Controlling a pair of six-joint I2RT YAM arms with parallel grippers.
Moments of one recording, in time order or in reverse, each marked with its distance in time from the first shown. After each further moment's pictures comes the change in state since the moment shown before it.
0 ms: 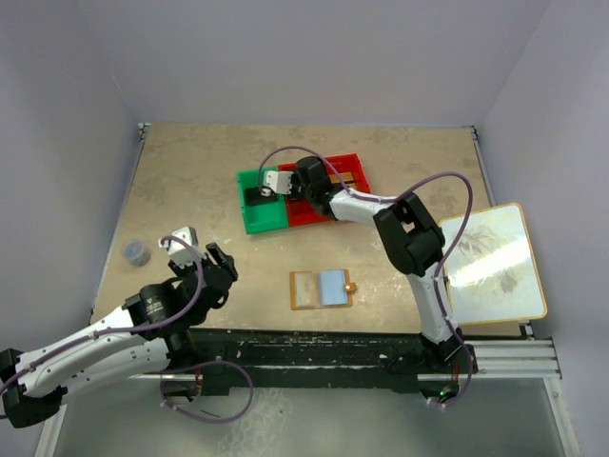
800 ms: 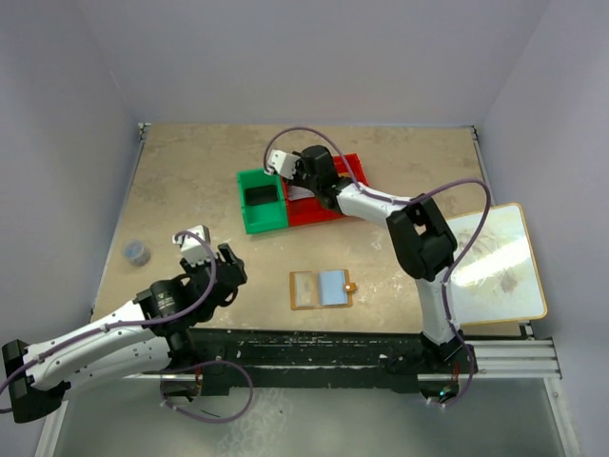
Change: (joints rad) left arm 0.000 0.075 0.000 0.046 0.084 0.001; right arm -0.012 -0.094 -0.001 -0.006 0.010 0.197
